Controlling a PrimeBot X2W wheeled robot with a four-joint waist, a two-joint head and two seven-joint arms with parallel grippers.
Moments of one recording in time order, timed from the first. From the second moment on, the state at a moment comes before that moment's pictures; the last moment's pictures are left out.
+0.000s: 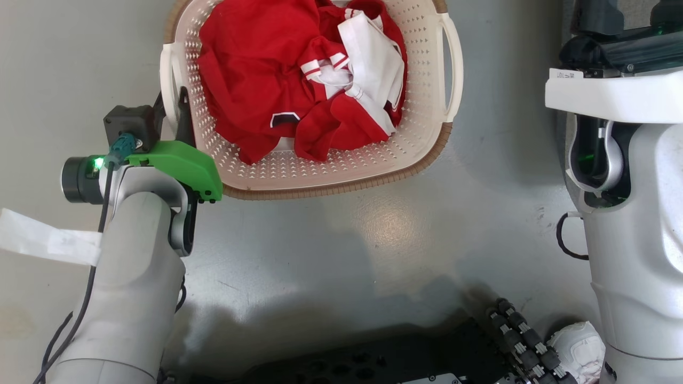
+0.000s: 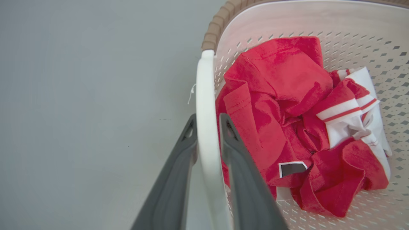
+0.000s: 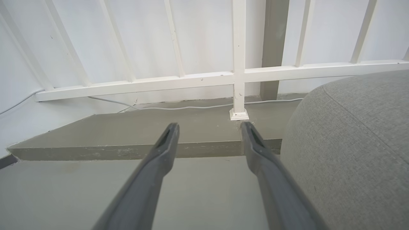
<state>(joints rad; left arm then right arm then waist) -0.73 0.02 -0.27 0.78 -0.29 0.03 -0.26 -0.59 -0.06 0.13 -0.10 0.19 -0.08 -0.25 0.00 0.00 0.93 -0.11</state>
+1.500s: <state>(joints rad) -0.61 0.04 -0.16 0.34 -0.16 0.08 -0.26 -0.45 -0.06 0.15 0.03 0.19 -0.05 -0.25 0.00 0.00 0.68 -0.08</state>
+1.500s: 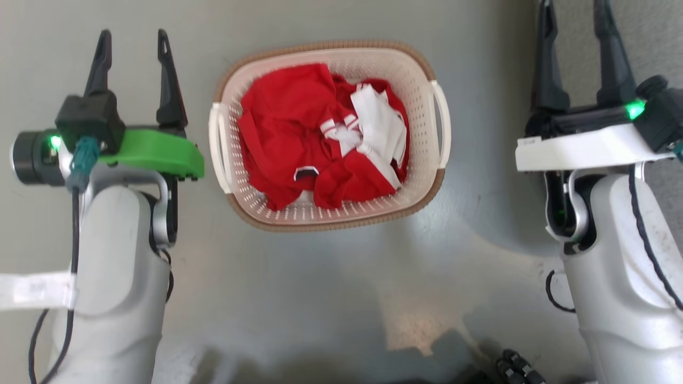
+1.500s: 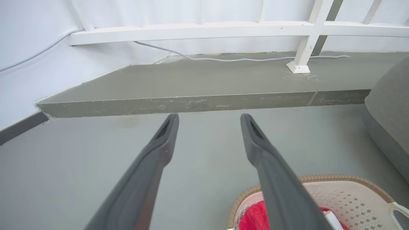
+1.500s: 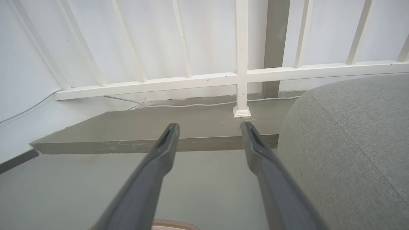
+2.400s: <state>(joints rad) -0.18 0.04 -0.09 0.21 -0.15 0.10 -0.26 -0.19 -0.05 0.19 0.11 0.23 -0.05 -0.25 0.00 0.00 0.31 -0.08</state>
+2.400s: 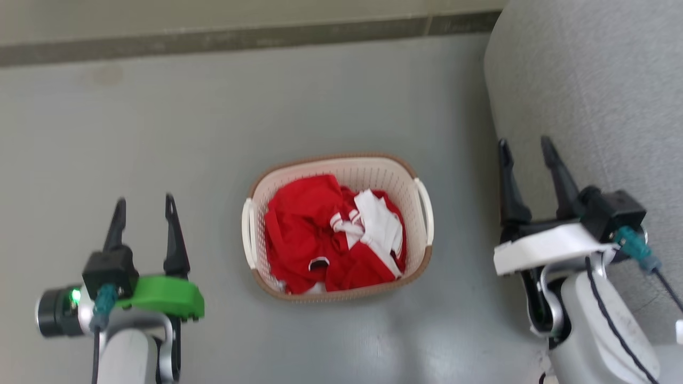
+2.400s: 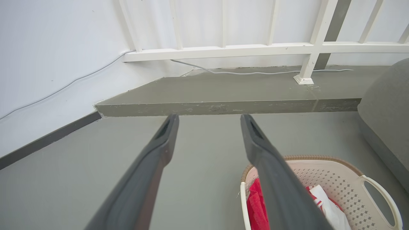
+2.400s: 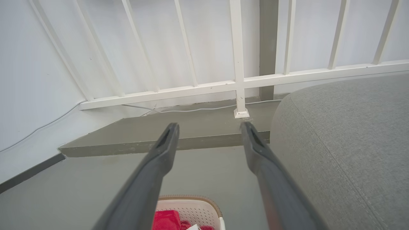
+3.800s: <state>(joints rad) 0.11 0.04 -0.10 0.09 -0.15 0.10 -0.26 0.02 -0.05 0.22 0.10 0.23 -0.06 -0.25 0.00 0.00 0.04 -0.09</state>
